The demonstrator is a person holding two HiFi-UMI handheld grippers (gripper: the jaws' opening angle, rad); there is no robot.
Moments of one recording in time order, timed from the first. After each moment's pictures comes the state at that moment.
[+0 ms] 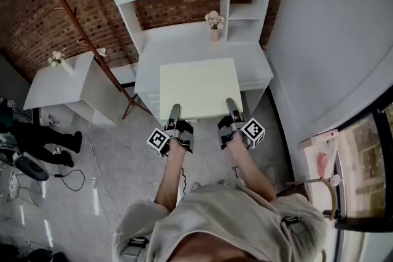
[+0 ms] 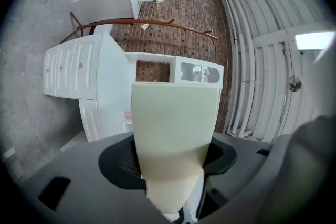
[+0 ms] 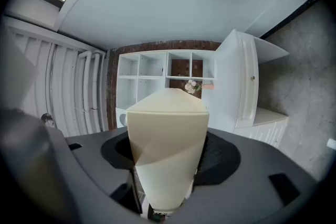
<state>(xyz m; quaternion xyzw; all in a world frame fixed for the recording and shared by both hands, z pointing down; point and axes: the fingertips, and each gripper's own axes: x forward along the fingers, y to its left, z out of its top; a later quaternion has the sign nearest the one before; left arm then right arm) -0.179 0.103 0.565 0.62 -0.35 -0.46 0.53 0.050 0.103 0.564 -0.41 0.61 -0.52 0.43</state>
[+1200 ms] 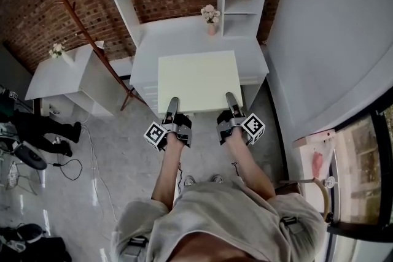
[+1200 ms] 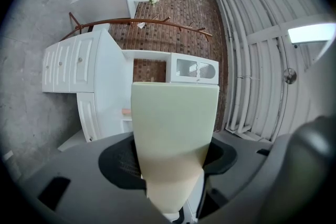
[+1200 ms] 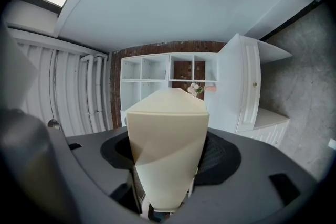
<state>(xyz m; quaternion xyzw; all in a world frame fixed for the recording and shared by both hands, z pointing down) -0.121 0.120 0.550 0.63 -0.36 -0.47 0.51 0.108 0.112 0.555 -0.38 0.63 -0.52 0.43</state>
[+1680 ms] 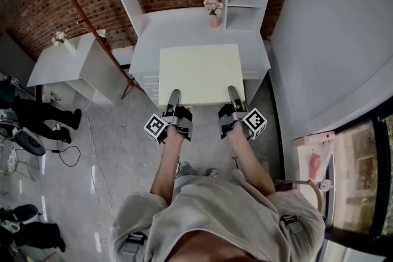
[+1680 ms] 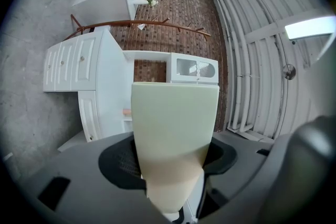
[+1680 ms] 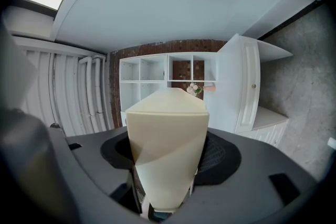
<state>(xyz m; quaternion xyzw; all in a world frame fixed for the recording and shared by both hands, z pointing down) -0.091 0.119 0.552 0.63 -0.37 -0.47 0.50 0.137 0.103 0.562 -0.36 0.63 -0.53 0.44</state>
